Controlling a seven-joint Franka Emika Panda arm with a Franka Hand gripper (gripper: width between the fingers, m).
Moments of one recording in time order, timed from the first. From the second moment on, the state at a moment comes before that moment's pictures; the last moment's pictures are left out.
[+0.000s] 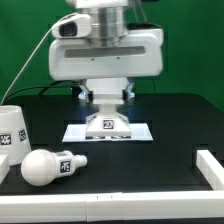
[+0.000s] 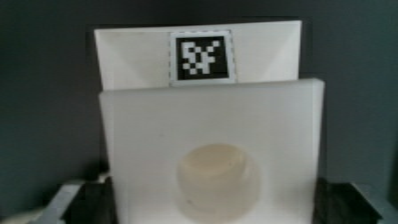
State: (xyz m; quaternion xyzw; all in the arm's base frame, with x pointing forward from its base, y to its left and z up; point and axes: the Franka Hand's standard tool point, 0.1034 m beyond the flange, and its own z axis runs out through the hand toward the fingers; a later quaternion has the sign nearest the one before) arm 0.501 0.003 0.122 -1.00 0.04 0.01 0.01
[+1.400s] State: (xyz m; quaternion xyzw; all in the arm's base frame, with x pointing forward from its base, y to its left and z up) arm 0.579 0.052 0.099 -1.00 0.04 -0.01 0.03
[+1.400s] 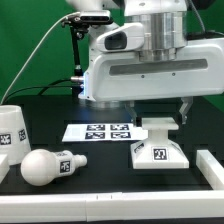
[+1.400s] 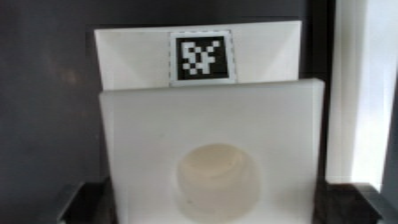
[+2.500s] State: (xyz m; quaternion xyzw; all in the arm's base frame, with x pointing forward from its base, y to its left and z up) arm 0.614 0.093 0.058 -1.00 0.04 -0.02 0.03
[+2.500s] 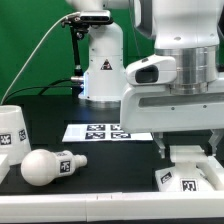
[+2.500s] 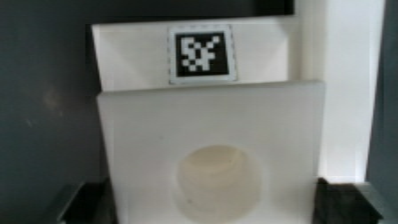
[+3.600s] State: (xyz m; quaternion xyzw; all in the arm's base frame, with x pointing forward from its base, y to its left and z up) arm 0.624 0.056 0.110 -1.00 0.07 -0.02 0.03
